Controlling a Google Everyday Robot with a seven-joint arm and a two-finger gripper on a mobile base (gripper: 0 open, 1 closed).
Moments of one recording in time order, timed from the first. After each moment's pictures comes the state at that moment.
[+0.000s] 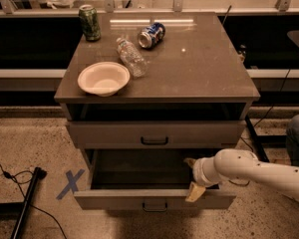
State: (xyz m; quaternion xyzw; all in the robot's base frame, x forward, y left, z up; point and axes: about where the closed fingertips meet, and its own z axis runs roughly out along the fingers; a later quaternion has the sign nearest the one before) arm 0.530 -0.156 0.444 -0.67 0.69 0.06 0.26
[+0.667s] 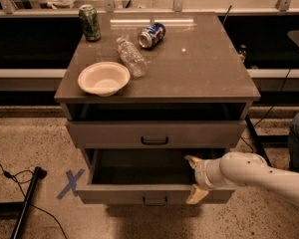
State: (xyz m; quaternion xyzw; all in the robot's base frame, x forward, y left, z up) arm 0.509 -0.154 0.480 -0.68 0.67 0.05 0.28
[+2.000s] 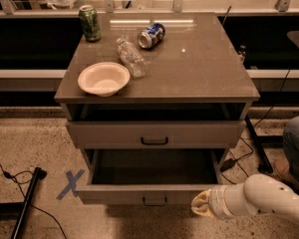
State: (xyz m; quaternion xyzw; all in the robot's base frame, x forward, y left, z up) arm 0.406 -0.167 0.488 -0.67 0.68 0.13 0.28
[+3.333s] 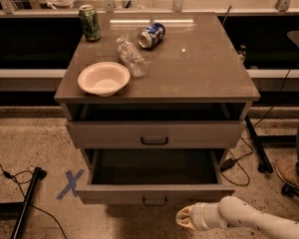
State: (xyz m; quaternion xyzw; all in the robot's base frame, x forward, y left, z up) arm 0.427 -0.133 0.303 -0.64 0.68 0.17 0.31
